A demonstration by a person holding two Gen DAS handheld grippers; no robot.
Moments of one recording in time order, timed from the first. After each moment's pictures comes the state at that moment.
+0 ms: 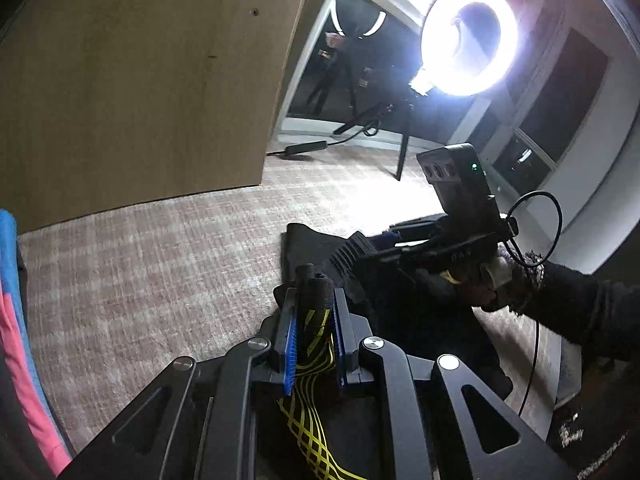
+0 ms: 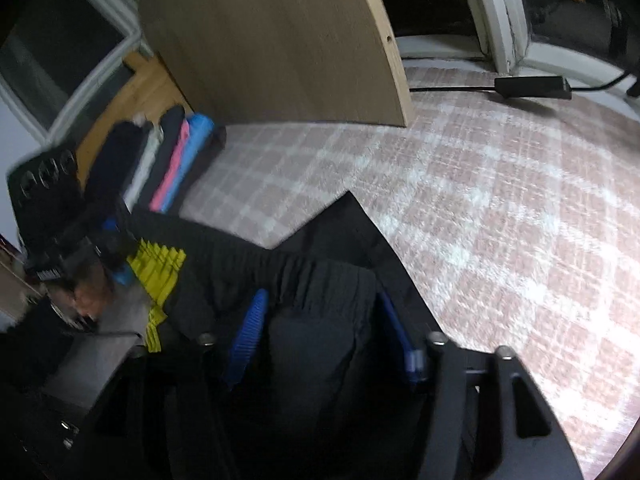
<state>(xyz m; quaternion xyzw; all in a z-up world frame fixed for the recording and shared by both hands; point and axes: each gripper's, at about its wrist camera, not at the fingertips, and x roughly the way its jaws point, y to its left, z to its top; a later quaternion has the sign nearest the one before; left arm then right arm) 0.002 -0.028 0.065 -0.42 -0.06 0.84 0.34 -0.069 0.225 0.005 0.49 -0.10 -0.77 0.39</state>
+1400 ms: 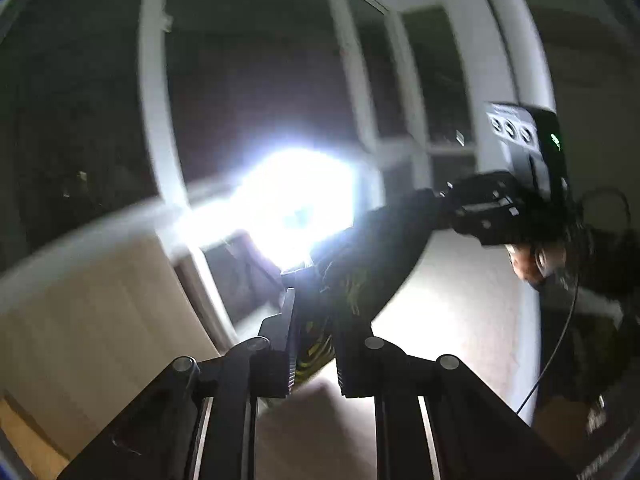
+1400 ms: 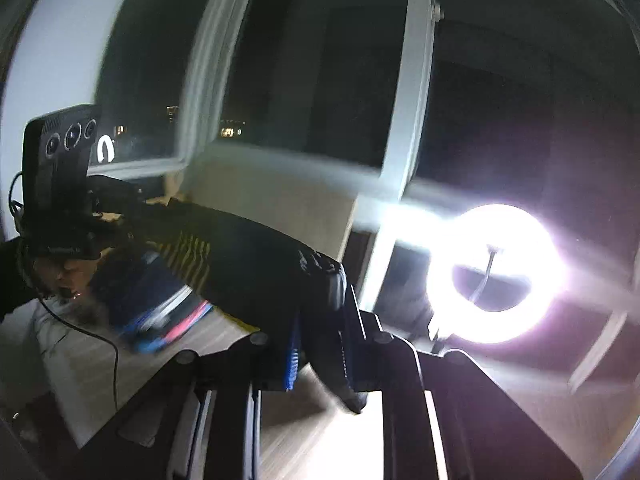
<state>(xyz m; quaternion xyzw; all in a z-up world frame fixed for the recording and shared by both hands) 0.236 0.035 0.331 -0.15 0.15 0.89 0.41 0.283 0.268 0.334 0.17 0.09 -0.96 0.19</state>
